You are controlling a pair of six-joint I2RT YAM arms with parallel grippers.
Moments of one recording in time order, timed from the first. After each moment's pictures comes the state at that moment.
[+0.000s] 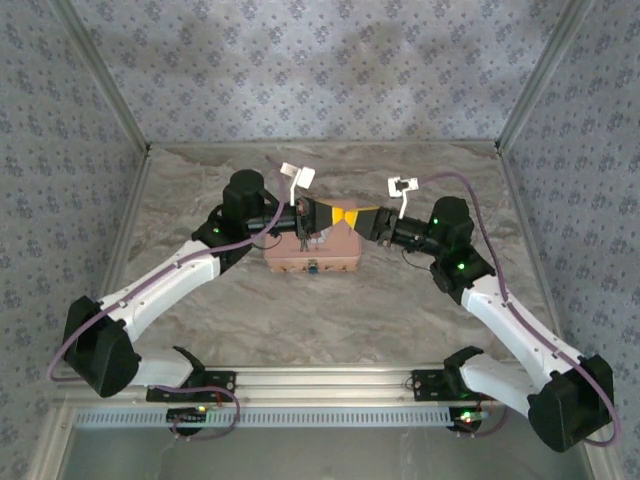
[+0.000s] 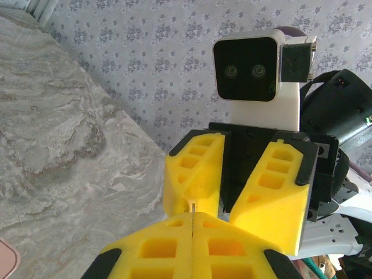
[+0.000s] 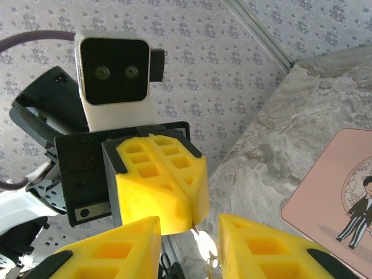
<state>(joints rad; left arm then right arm) -0.67 1.33 1.07 0.13 0.74 -0.69 0.45 1.02 0.78 0.24 -0.72 0.79</state>
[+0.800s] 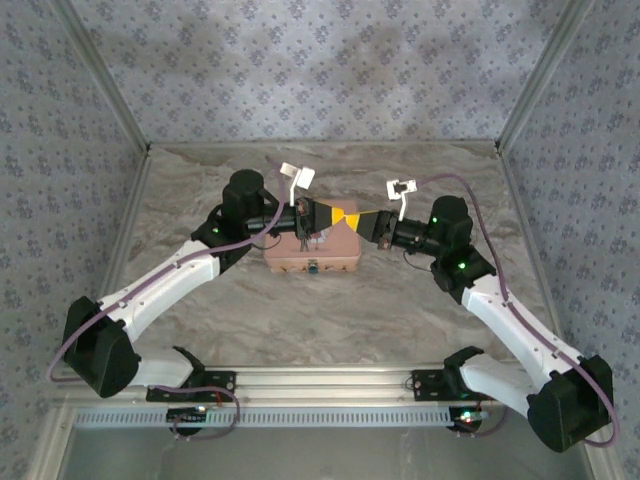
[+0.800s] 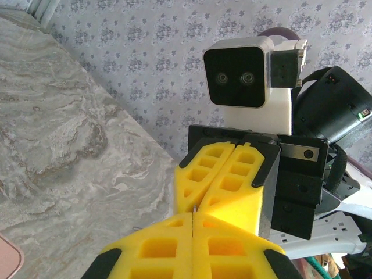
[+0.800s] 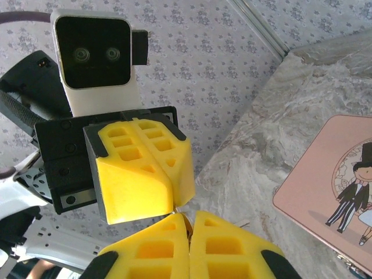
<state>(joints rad) -0.67 1.33 1.07 0.12 0.74 -0.68 0.44 1.02 0.78 0.18 -0.75 0.75</state>
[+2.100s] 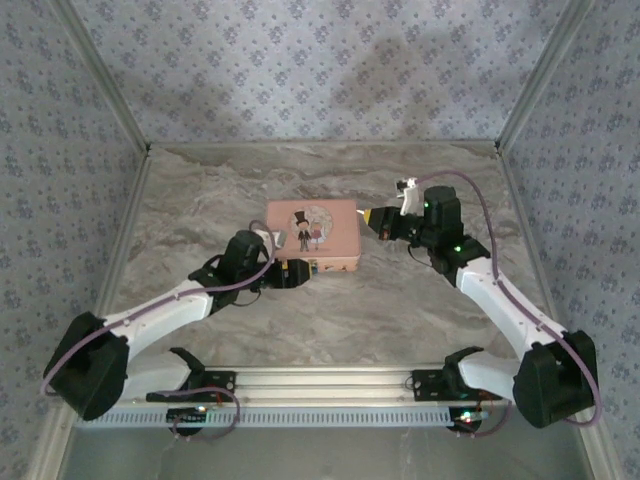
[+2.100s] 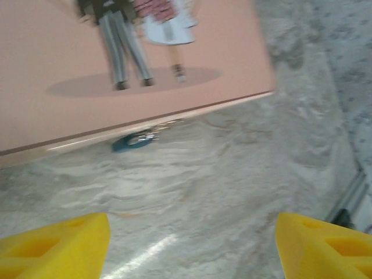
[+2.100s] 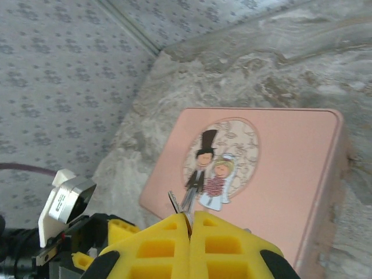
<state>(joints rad) -0.66 1.21 0.58 -0.04 0.32 -0.68 0.35 1.17 0.82 -0.06 -0.50 0.50</state>
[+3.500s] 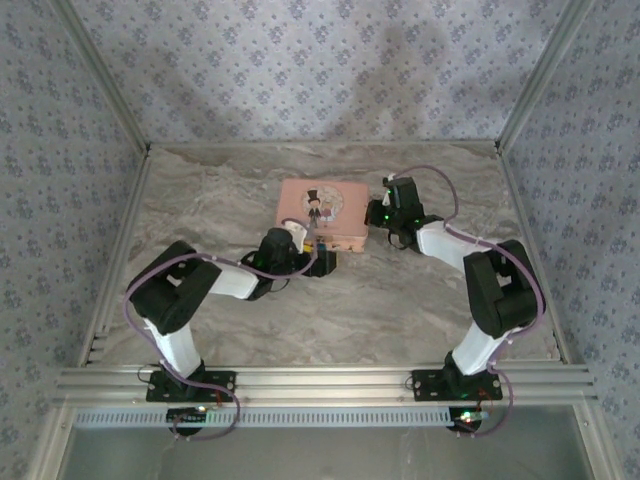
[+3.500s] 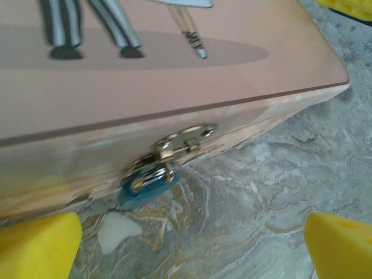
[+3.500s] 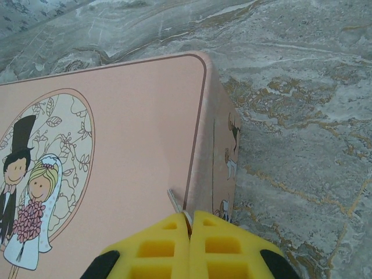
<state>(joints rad) -0.69 1.79 0.66 0.64 0.22 -0.48 0.36 1.68 0.97 0.05 -0.08 0.48</state>
